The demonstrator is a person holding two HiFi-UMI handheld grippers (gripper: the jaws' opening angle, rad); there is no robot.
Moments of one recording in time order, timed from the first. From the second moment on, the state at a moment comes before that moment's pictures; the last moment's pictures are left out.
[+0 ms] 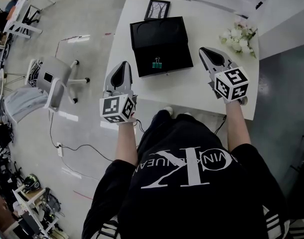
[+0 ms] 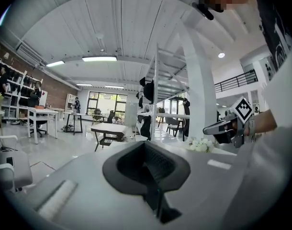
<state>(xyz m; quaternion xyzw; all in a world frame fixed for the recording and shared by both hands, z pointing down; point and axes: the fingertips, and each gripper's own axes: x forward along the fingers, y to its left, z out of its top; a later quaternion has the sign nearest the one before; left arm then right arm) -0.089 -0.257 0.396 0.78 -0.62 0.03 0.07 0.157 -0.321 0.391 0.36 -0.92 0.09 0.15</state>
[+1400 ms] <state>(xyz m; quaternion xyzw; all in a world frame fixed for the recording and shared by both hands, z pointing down) -0.117 -0.250 0.331 0.77 -0.64 -0.01 0.01 0.148 -0.325 0.320 0.39 -0.92 0.01 0.04</state>
